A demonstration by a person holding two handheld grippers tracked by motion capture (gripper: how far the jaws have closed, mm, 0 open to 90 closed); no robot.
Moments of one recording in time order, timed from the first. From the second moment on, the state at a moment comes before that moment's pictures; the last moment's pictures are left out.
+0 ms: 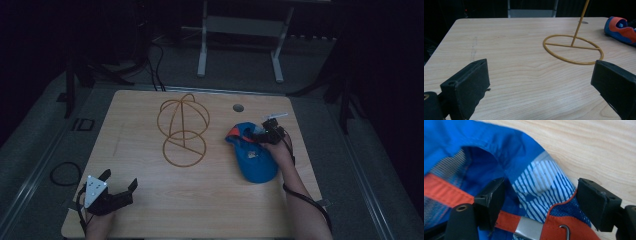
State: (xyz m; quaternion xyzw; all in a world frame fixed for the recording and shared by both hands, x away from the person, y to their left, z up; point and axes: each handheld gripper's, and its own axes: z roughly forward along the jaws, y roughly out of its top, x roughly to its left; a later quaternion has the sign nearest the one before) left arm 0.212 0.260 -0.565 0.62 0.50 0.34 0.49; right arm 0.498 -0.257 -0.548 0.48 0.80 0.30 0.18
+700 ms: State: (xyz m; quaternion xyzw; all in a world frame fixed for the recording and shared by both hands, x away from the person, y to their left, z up) left arm 0.212 0.259 -0.564 0.63 0.50 0.34 0.49; right arm 0.486 -0.250 -0.552 0.44 0.82 0.32 0.18
